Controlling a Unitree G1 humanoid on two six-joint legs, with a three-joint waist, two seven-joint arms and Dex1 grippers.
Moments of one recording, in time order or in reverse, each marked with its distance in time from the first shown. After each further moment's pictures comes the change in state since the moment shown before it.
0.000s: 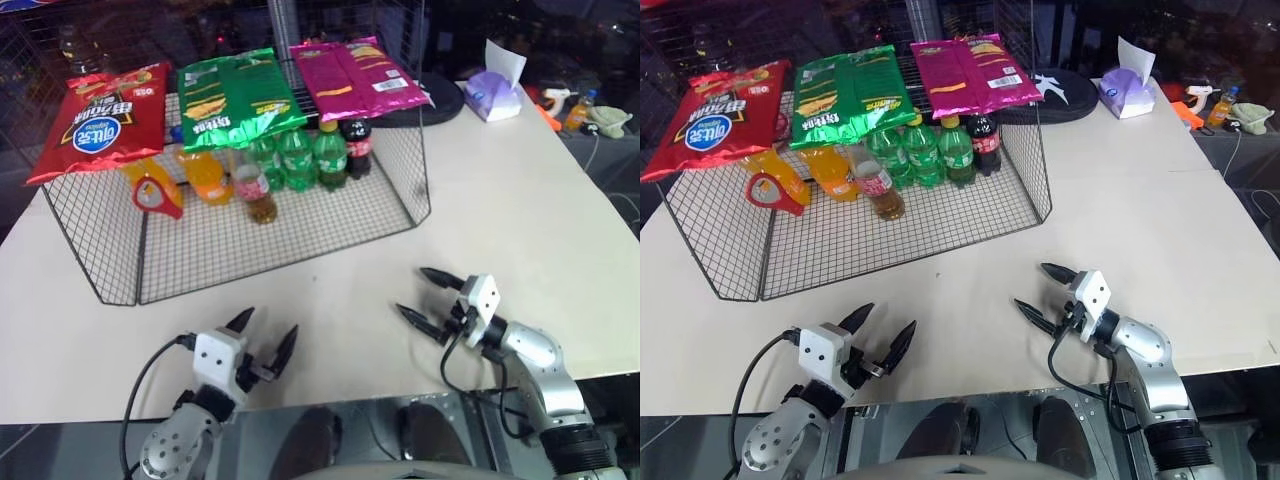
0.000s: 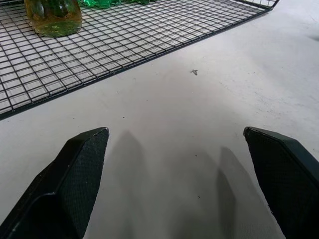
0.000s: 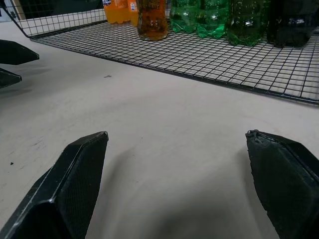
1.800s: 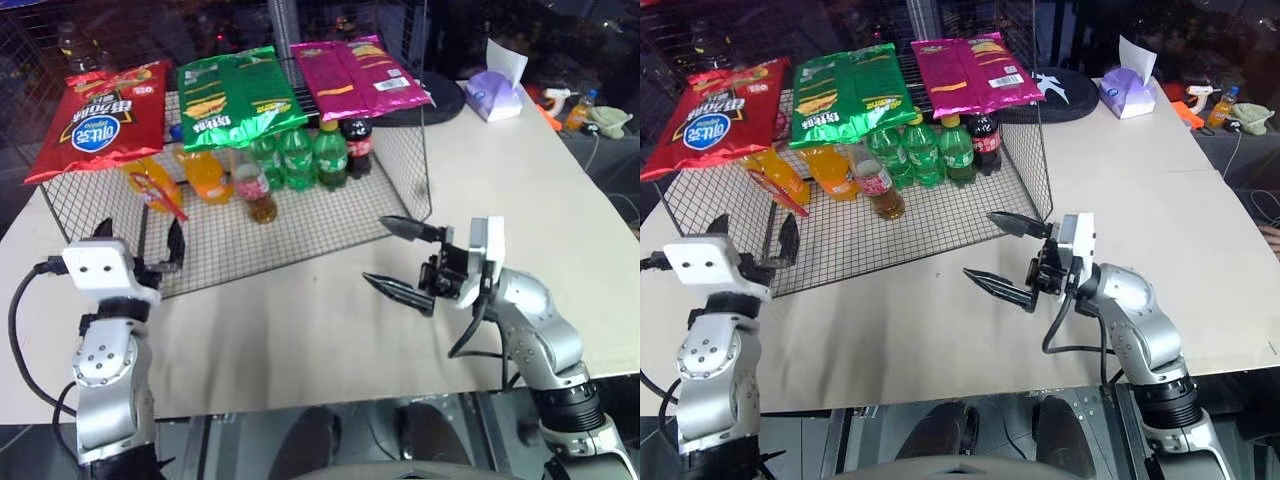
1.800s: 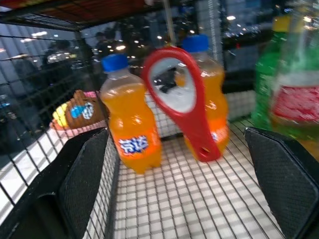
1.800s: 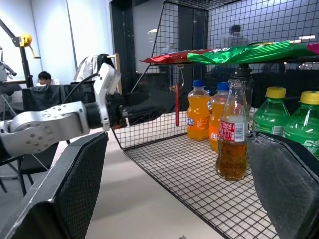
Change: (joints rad) left arm -0.502 0.082 0.399 0.173 -0.002 0.067 0.296; right arm -0.247 -0.004 0.060 -0.316 0.320 0.293 0.088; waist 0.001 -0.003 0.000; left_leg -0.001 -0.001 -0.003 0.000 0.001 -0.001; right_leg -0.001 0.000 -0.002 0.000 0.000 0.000
